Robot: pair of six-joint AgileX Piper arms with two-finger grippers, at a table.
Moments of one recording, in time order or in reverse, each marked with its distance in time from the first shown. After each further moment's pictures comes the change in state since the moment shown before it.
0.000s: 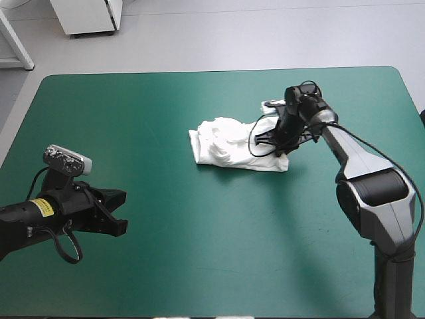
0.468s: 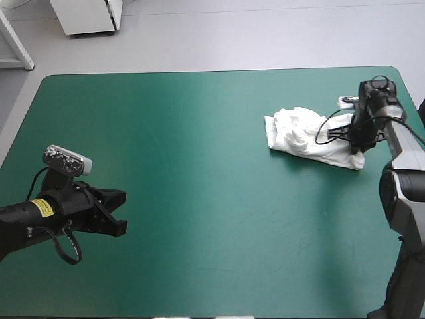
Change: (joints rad) left arm 0.000 0.000 0.000 0.000 0.000 0.004; right arm -0.353 -0.037 0.060 -0.193 0.001 -0.042
